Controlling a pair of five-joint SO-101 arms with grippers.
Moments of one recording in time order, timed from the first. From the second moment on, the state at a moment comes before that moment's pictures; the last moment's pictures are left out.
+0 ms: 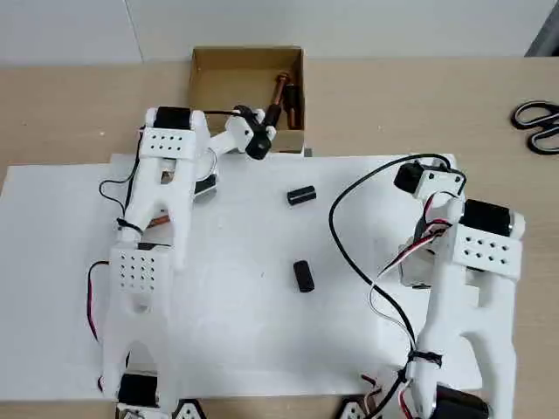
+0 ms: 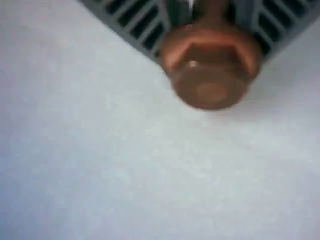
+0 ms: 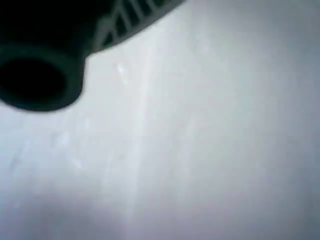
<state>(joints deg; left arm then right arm) 1.0 57.6 -53.4 98.9 -50.9 12.4 -24.4 30.6 88.8 17.3</state>
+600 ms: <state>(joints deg) 0.4 53.1 -63.3 100.2 -40.2 2.9 -24.7 22.9 97.7 10.9</state>
